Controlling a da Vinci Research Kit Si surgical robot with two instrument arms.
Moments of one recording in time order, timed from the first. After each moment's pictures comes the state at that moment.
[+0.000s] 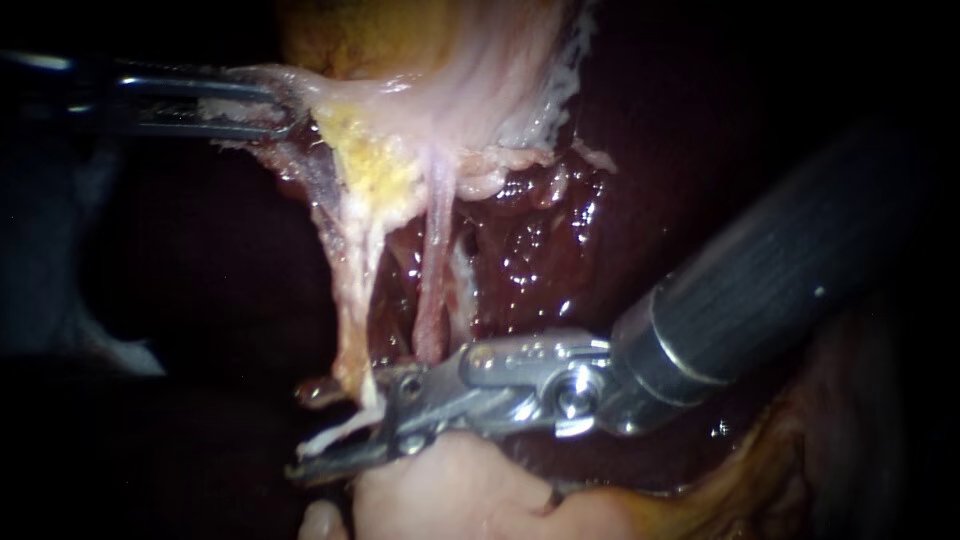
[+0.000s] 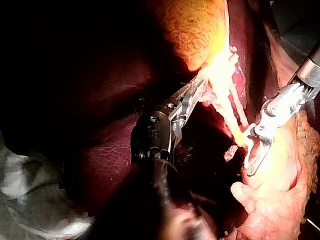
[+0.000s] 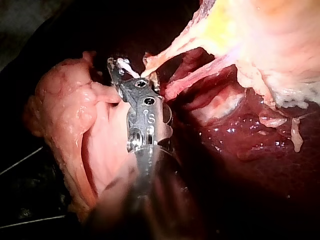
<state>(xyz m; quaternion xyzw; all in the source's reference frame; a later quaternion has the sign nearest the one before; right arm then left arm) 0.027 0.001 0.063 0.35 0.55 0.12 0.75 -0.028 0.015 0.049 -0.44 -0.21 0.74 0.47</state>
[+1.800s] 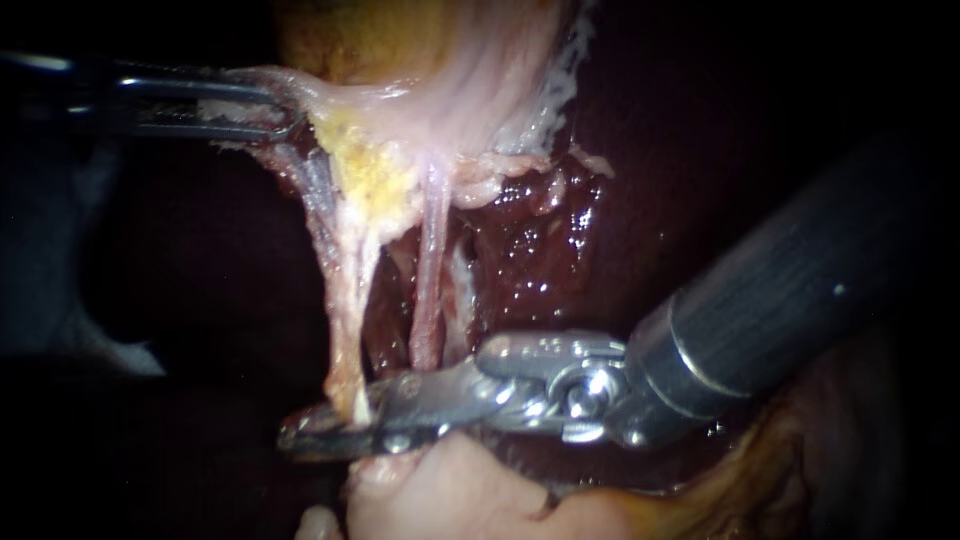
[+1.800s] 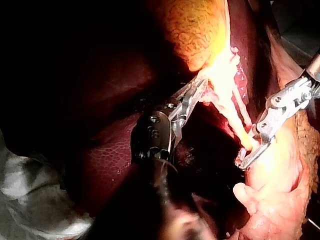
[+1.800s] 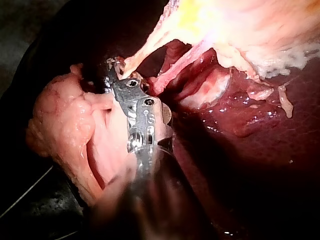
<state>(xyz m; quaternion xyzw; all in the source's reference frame) 0.026 0.002 0.063 0.42 0.50 0.17 0.74 -0.028 0.016 0.050 -0.44 -0.21 0.74 0.47</state>
